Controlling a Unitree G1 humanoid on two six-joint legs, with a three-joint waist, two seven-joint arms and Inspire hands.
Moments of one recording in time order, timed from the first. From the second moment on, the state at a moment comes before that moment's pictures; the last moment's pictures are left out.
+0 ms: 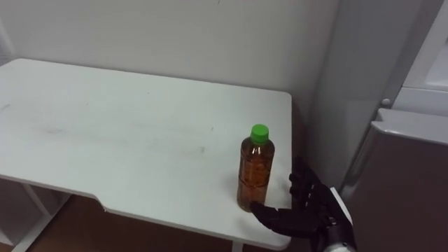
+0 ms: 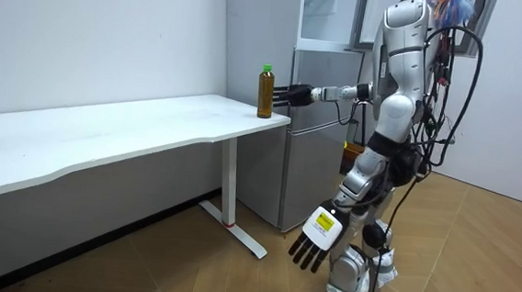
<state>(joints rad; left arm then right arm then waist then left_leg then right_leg) 0.15 0.22 -0.06 1.01 0.11 -0.02 0.19 -0.24 -0.26 0.26 0.28 0.47 -0.12 -0.21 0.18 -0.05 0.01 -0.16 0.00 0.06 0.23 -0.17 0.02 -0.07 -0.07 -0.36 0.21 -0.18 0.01</state>
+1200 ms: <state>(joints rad) 0.15 0.22 -0.10 1.00 0.11 0.03 0.19 -0.38 -0.22 0.31 0.36 0.46 -0.10 -0.30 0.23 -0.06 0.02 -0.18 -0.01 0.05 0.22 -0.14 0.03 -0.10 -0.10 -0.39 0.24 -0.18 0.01</state>
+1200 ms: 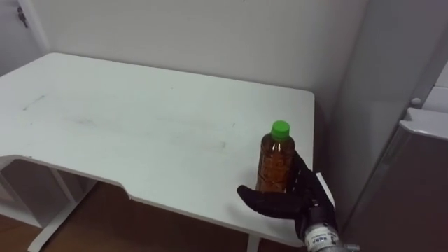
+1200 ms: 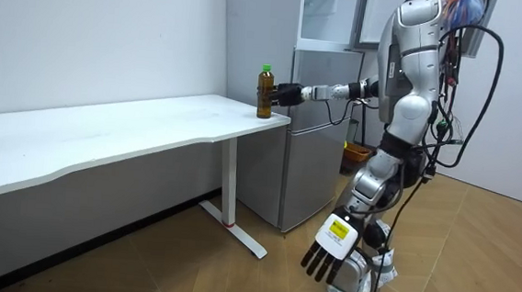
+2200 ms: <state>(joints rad) 0.15 0.22 -0.10 1.02 0.11 0.06 0.19 -0.42 -0.21 0.33 0.39 0.46 -0.09 -0.40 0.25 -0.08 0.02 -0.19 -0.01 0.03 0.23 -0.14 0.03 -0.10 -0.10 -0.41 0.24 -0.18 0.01</state>
